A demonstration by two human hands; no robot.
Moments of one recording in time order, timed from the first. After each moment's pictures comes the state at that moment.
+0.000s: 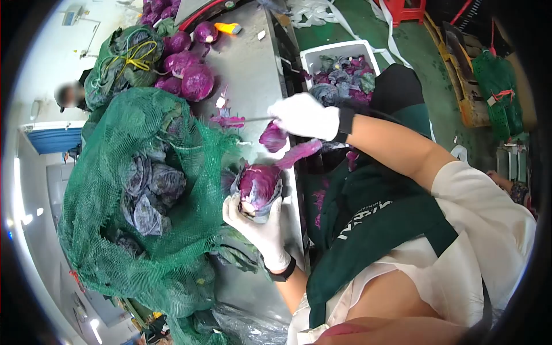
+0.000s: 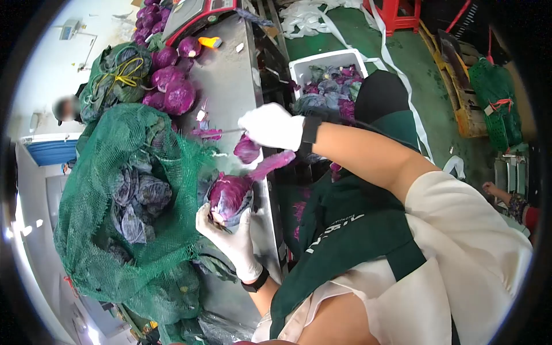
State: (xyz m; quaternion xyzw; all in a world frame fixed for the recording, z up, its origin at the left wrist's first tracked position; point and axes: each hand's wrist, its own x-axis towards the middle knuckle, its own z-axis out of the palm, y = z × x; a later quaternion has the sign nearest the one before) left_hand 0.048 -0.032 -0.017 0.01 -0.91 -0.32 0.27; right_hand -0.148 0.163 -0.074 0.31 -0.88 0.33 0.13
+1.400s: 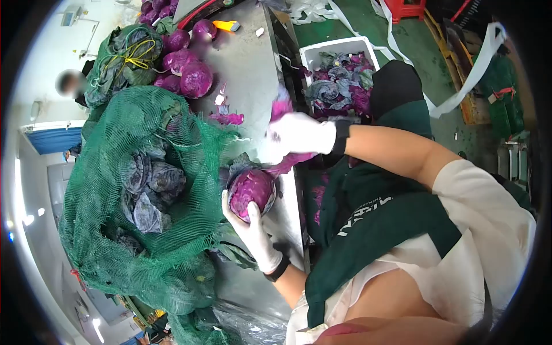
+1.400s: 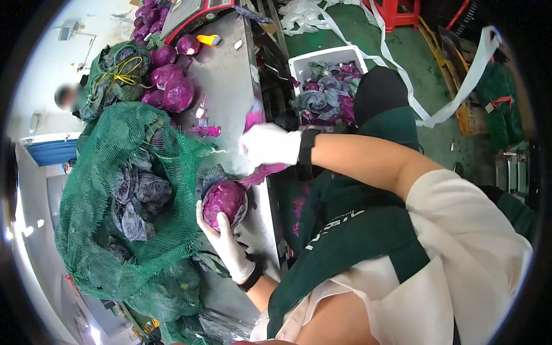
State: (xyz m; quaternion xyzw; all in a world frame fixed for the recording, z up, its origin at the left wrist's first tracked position) left_hand 0.054 -0.041 -0.007 0.16 -0.80 -0.56 0.15; right_hand -0.117 0.149 -0.085 0.34 -0.81 0.49 0.00
